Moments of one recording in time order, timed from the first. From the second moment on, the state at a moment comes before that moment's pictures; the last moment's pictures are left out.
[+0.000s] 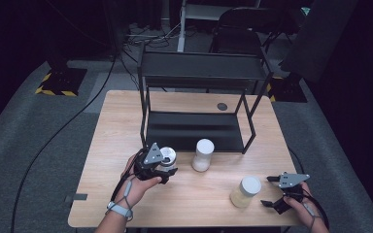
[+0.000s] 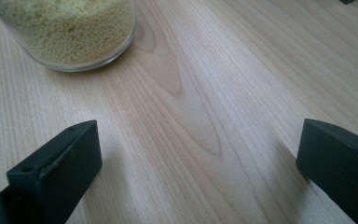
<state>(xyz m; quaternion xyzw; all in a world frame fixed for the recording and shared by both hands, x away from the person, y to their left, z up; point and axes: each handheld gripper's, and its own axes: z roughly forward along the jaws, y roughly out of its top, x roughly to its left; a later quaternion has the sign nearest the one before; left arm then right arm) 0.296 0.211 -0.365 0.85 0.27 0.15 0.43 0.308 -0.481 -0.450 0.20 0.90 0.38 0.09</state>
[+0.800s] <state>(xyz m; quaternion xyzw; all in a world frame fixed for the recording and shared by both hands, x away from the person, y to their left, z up) 0.360 0.197 -0.346 0.84 0.28 0.17 0.43 0.307 -0.481 -0.450 0.20 0.90 0.38 0.09</state>
